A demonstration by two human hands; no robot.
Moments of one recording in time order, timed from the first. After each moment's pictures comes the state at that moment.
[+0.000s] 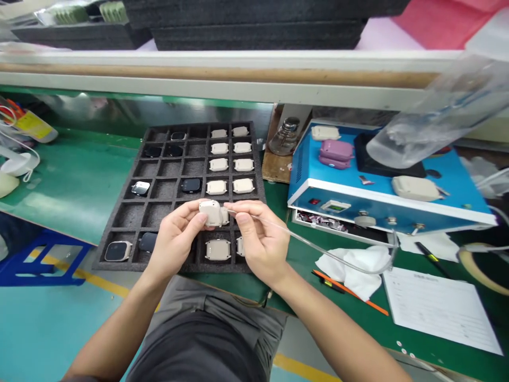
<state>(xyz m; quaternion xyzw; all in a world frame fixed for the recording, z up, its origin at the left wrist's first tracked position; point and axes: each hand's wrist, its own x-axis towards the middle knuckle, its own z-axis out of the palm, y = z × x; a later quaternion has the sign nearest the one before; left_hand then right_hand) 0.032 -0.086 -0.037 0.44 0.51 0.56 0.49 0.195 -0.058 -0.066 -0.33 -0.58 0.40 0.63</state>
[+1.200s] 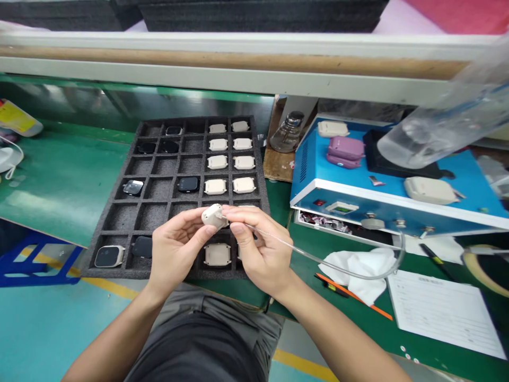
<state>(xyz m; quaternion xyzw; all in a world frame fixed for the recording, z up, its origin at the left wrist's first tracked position) 0.044 -0.093 -0.039 0.45 0.52 0.58 0.43 0.198 -0.058 -0.064 -0.32 -0.64 0.34 0.61</state>
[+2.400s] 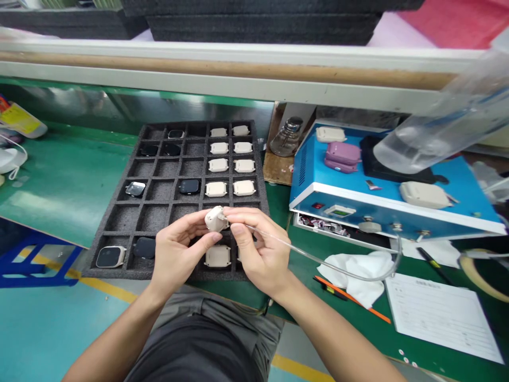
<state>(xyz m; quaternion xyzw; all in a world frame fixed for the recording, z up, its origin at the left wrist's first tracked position) 0.042 -0.094 -0.046 0.50 0.51 0.58 0.40 0.199 -0.058 -0.068 -0.30 -0.64 0.38 0.60</state>
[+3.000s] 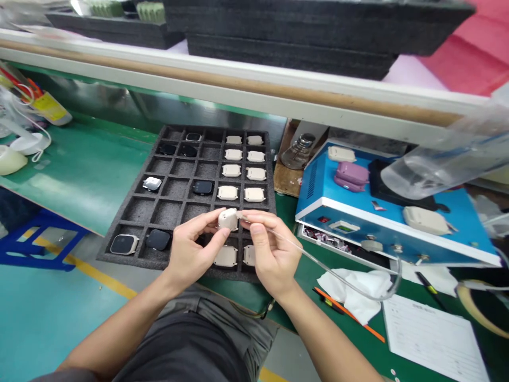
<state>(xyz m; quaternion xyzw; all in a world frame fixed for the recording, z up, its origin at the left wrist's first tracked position) 0.046 -0.098 -0.047 0.59 0.54 0.55 0.23 0.194 -0.061 -0.070 -0.33 -0.56 0.42 0.63</state>
